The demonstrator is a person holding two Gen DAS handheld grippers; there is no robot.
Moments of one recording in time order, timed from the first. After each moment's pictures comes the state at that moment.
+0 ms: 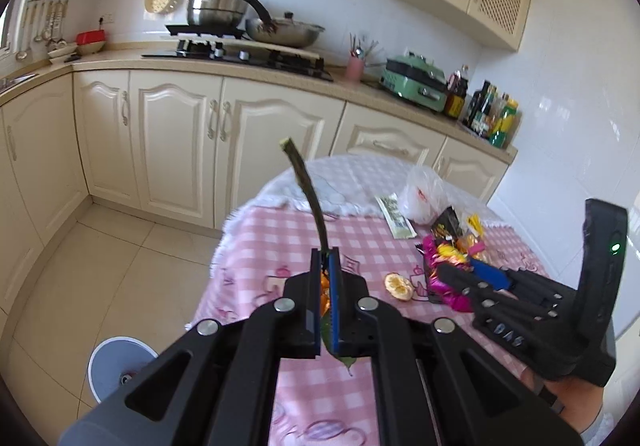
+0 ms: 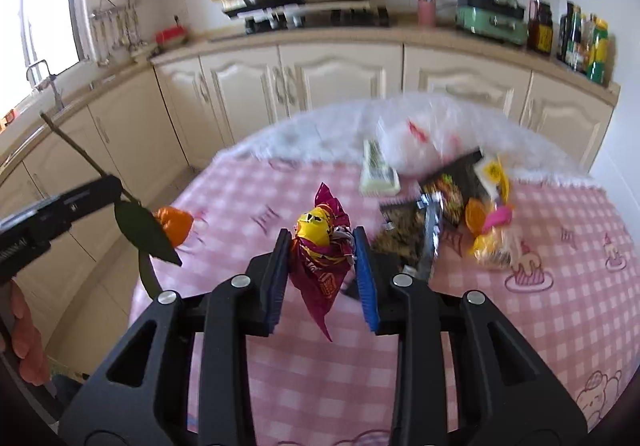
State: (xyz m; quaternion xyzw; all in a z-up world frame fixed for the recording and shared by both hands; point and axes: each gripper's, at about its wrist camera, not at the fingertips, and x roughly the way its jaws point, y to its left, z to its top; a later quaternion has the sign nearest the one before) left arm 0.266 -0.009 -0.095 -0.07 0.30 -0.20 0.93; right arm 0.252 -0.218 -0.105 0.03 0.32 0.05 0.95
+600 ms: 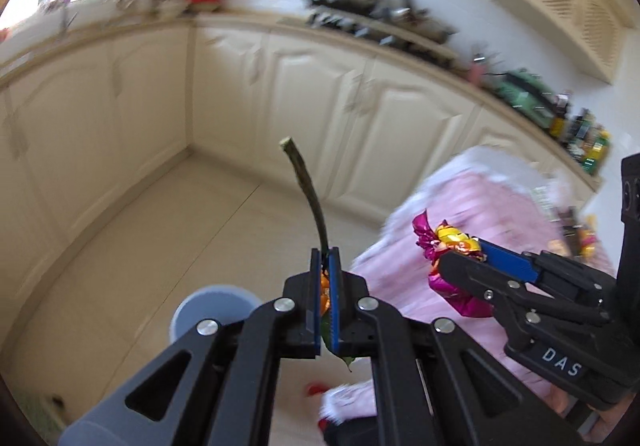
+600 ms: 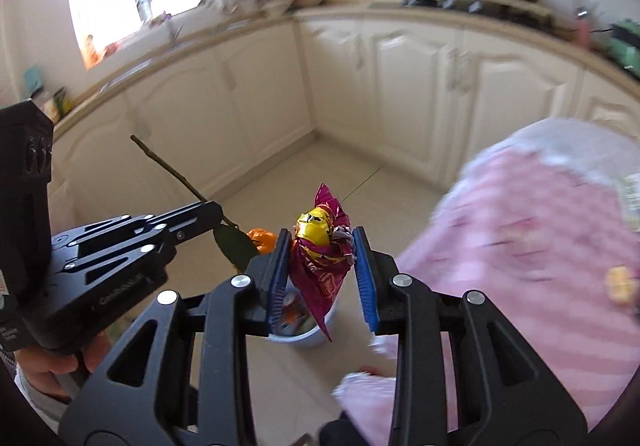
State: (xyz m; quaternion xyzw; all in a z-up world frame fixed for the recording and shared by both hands) left arm 0.248 0.189 -0.176 -0.11 0.36 -0.02 0.93; right arm 0.287 0.026 -0.169 -0.02 0.38 0.27 0.88
